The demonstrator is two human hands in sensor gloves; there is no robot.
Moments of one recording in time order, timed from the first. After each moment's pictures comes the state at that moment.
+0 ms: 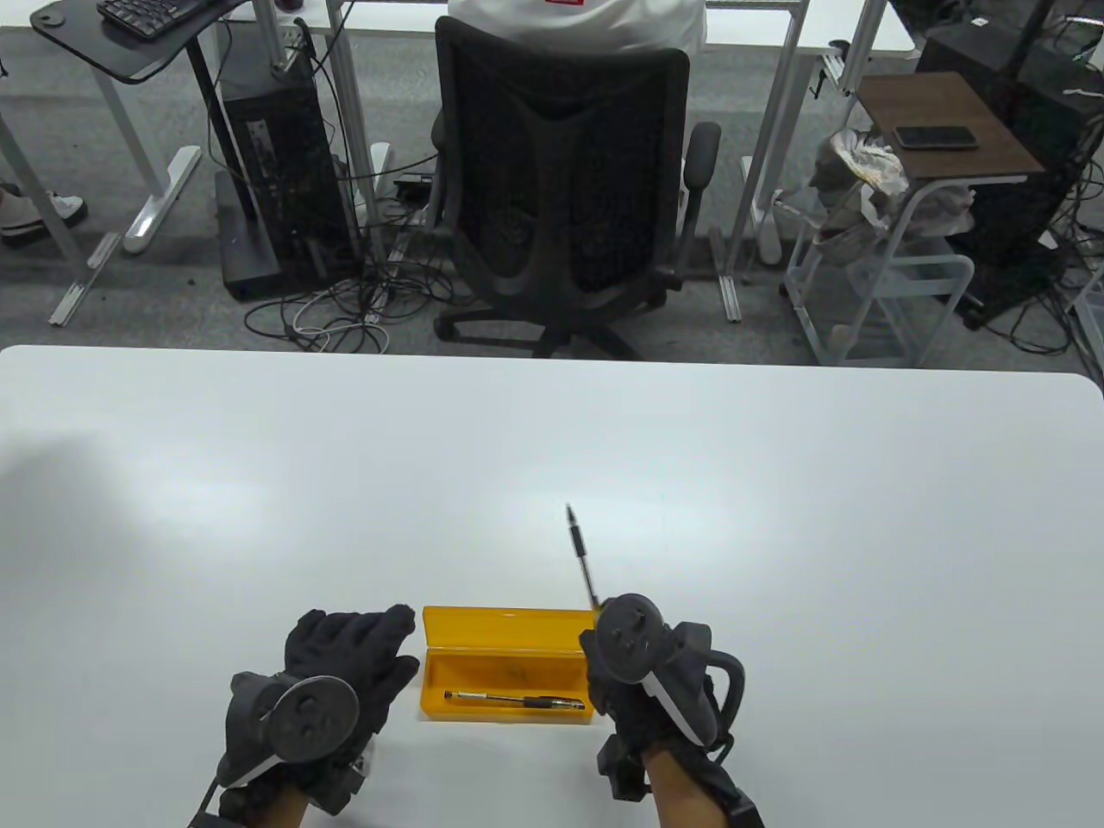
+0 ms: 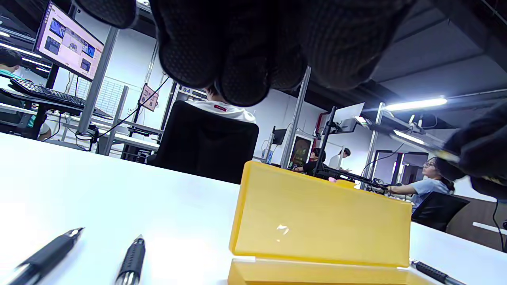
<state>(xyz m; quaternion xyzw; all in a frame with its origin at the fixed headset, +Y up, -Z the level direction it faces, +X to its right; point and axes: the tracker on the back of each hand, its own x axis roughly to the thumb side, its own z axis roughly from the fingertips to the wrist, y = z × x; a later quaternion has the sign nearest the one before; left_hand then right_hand) -0.233 -0.700 -0.246 0.12 -0.18 0.14 0.97 0.084 -0.676 -0.276 -0.10 -0.01 0.99 0.10</state>
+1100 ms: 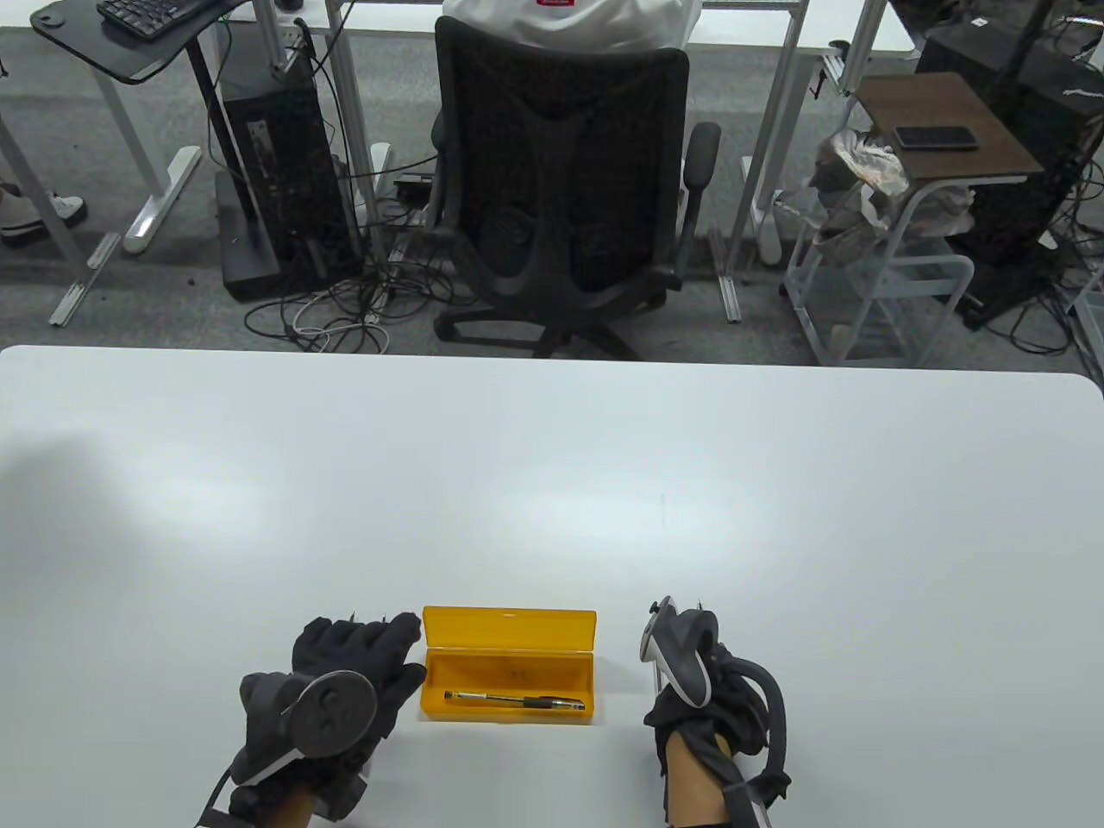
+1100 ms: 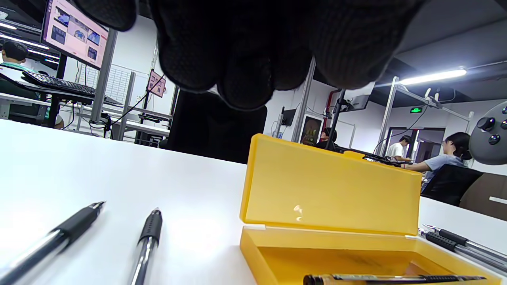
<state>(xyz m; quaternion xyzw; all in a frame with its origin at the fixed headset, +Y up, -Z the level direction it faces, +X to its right) -0.223 -0.706 -0.248 0.08 -0.16 0.12 0.98 0.125 -0.747 -0.292 -0.27 0.24 0.93 -0.12</state>
